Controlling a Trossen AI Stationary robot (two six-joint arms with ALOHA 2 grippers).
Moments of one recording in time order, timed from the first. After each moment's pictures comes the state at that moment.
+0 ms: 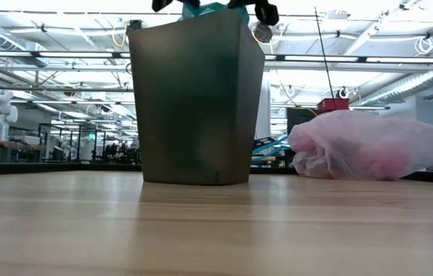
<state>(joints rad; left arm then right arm) 0.25 1.46 1.76 -0.98 0.05 -0.15 -0.41 1.79 2.20 -1.09 -0.30 0.32</state>
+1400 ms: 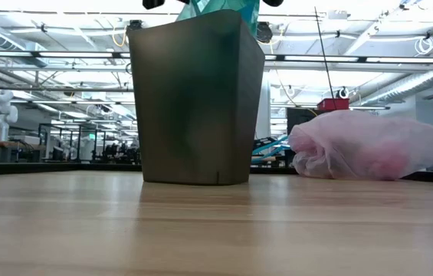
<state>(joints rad) 0.25 1.43 1.76 -0.98 0.15 -0.47 -0.38 1.71 2.20 -1.02 -0.37 0.46</state>
